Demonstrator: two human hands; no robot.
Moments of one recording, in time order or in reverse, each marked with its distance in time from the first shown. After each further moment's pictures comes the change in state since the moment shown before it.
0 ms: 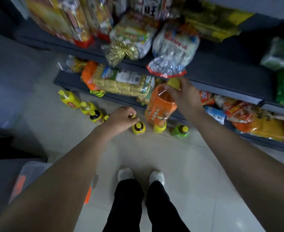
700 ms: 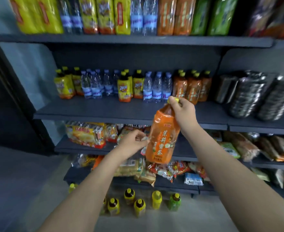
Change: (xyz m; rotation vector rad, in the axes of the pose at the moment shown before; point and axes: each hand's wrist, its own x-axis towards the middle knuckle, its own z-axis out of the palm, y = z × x) left_hand -0.231 0.155 -0.208 -0.245 0.181 0.474; right_hand -0.143 -0.288 -0.202 0.466 0.514 -0.158
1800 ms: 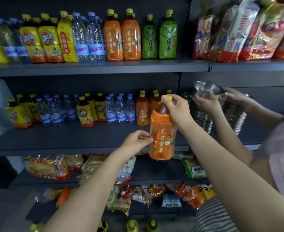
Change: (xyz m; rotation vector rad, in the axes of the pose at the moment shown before) left_hand 0.130 0.165 0.134 -0.180 -0.082 0.040; right_hand 0.148 0.015 -0.181 0.041 0.017 -0.156
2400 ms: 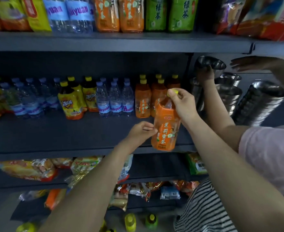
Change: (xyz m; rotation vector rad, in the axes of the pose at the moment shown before) left_hand 0.148 -0.064 -0.011 -0.104 -0.092 -0.054; right_hand 0.091 0.092 0.052 -0.071 0.070 0.172
